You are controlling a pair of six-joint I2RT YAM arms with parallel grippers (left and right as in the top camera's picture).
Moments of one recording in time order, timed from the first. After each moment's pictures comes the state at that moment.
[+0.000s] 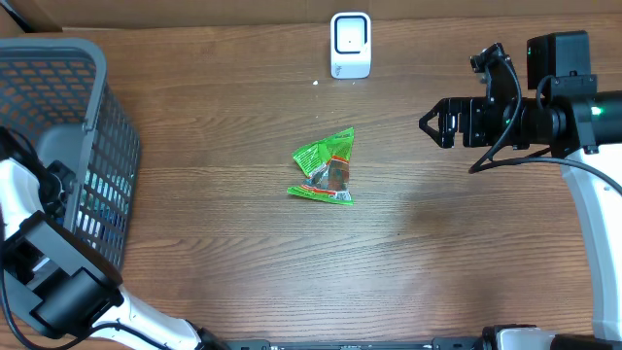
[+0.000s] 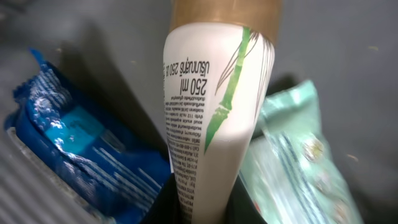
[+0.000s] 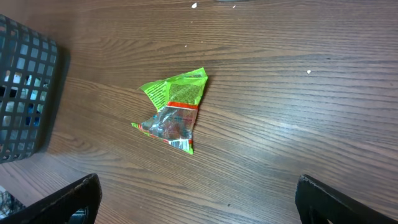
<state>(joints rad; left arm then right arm) 0.75 1.95 1.51 -0.88 -0.04 -0.18 0.06 1.49 1.61 -1.18 -0.49 0.03</state>
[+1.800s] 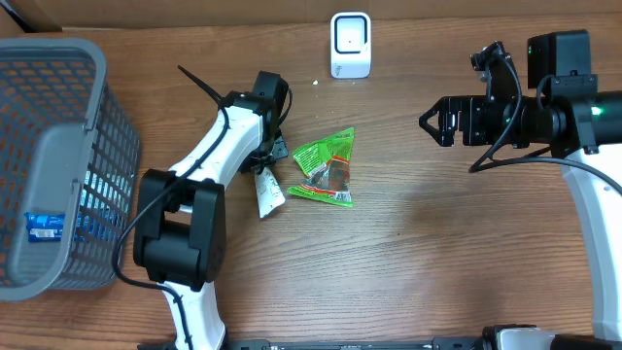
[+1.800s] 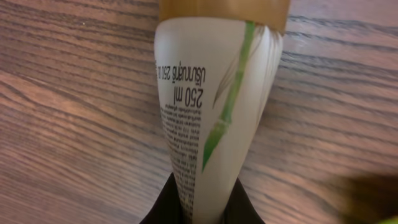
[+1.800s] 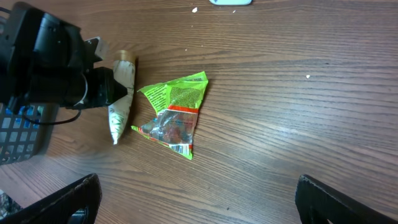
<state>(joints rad) -0.26 2.03 1.48 -0.93 -0.18 -0.61 0.06 1.49 1.61 -1.16 -0.49 0.03</state>
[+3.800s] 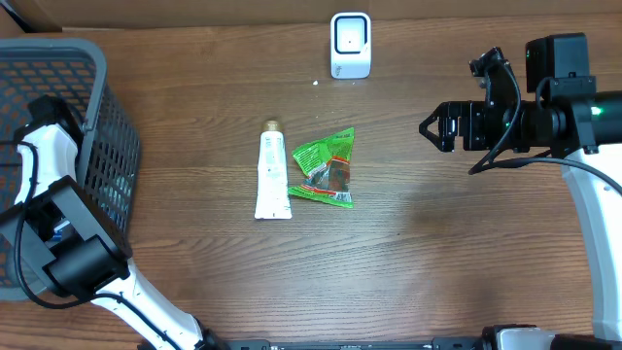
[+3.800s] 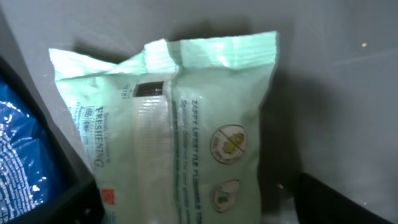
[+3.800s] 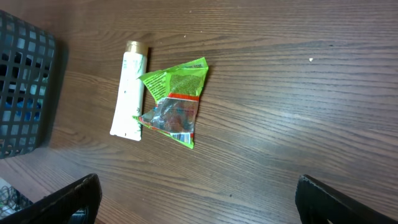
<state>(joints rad) 0.57 2.11 1.61 -0.96 -0.13 -0.71 0.06 1.49 1.61 -1.21 -0.49 0.03</state>
